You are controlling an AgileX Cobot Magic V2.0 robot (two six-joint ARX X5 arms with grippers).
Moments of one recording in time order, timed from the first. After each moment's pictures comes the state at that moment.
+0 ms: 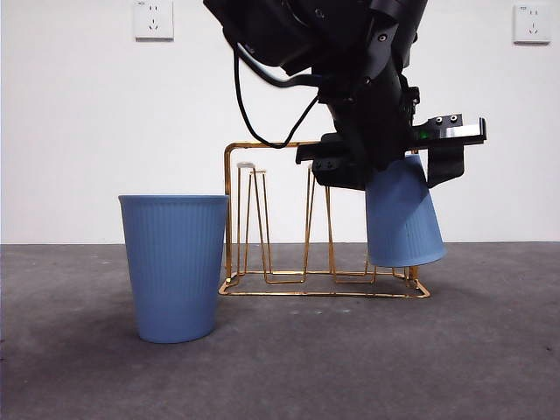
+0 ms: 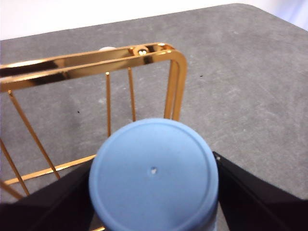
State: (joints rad) left arm -0.94 2.07 1.46 0.20 -0.48 -0.28; right arm 0.58 0.59 1.22 -1.23 0.18 -0.02
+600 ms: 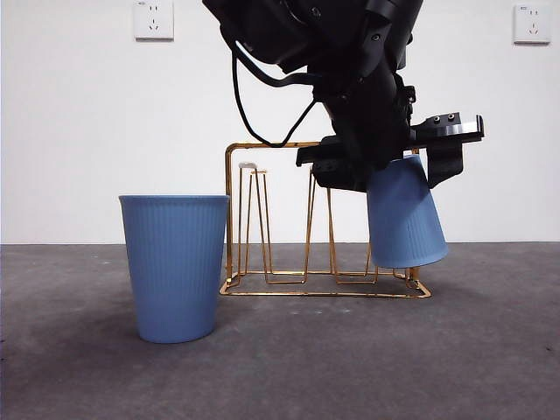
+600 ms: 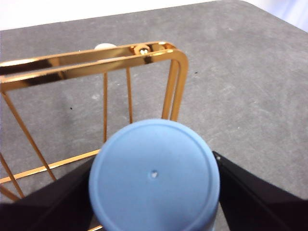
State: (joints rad) left arm -0.93 2.08 1.47 0.17 -0.43 -0.30; right arm 0.58 0.59 1.22 -1.23 0.17 -0.03
